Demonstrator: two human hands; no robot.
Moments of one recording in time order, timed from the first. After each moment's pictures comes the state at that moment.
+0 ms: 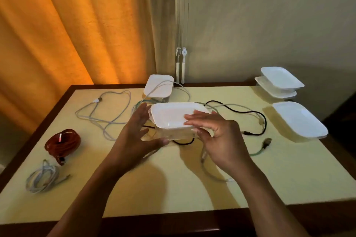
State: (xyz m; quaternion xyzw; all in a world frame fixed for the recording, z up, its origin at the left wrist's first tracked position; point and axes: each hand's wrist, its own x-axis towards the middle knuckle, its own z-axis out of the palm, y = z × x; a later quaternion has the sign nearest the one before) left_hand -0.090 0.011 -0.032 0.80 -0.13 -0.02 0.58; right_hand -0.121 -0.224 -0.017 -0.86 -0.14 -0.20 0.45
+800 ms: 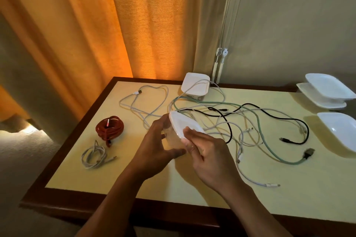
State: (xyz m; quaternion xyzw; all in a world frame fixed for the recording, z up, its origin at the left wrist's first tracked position) left_hand -0.114 0.068 -0.069 0.85 -0.08 0.03 0.51; right_hand -0.145 -0.114 -0.037 -0.91 -0.16 -0.12 0.35
